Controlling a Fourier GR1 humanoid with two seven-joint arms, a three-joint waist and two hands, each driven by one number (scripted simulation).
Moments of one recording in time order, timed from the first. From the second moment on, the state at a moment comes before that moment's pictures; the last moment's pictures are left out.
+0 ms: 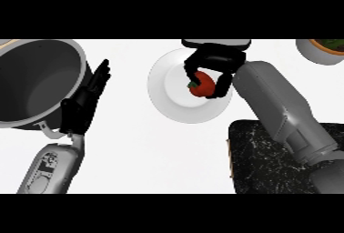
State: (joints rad) left arm -0.32 0.21 -0.12 -1.46 -0.04 0.09 0.12; right arm -1.14 -0.22 0.37 -0.44 0.63 0.16 -0.97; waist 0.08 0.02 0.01
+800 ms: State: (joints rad) left arm -0.31 0.22 -0.09 -1.47 -0.03 0.07 0.10; right arm -1.18 -0.01 0.32 -0.15 0.62 0.21 -0.97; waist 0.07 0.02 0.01
